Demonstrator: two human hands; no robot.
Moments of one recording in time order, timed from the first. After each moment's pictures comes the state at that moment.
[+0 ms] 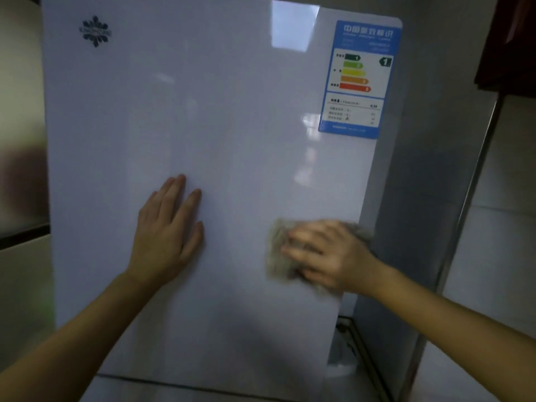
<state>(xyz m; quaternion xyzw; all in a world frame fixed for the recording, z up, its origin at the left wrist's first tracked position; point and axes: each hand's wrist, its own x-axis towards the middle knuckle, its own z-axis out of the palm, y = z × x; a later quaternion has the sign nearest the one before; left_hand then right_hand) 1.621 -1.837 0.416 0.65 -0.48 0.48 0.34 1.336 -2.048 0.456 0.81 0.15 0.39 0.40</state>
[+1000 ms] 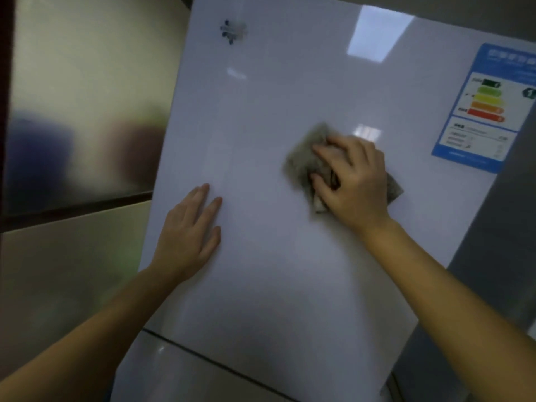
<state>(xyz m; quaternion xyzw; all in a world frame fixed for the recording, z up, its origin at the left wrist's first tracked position) 1.700 -1.773 0.357 0.69 -0.43 0.45 0.36 1.483 -1.961 0.547 0.76 0.04 0.57 0.29</state>
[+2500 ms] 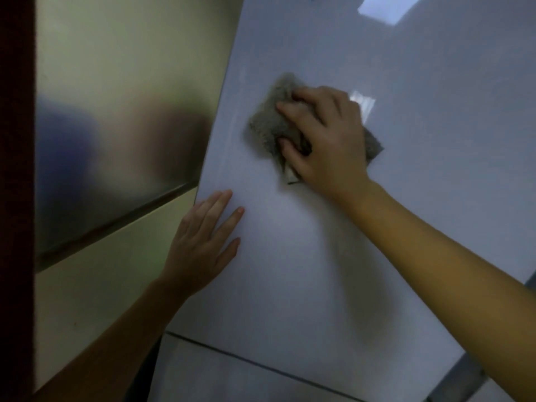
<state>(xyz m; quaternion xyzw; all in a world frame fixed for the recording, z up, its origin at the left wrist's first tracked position) 1.793 -1.747 0.321 0.61 -0.49 0.52 0.34 1.640 -1.864 0.551 0.78 0.05 0.53 0.32</state>
